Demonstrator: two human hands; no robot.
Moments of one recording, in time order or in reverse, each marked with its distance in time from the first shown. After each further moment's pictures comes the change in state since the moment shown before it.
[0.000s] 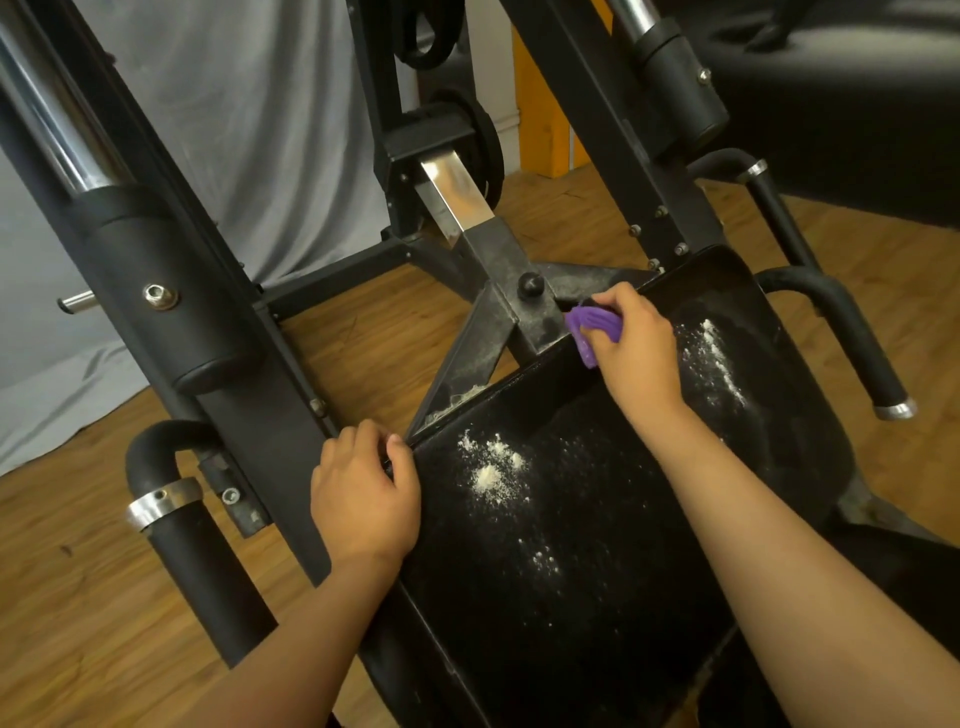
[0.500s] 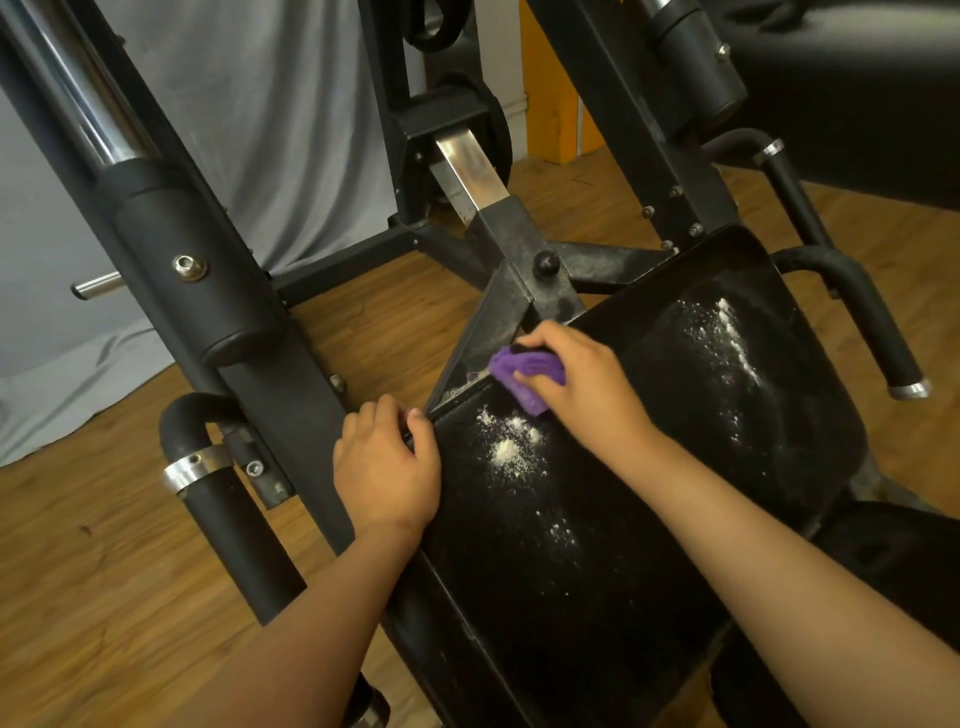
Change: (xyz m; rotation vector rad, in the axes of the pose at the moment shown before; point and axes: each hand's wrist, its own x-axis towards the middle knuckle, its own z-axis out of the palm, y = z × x) left_hand 0.001 -0.003 0.001 -0.020 -0.009 -0.008; right_hand -0.059 -0.043 0.017 0.085 -0.330 -0.222
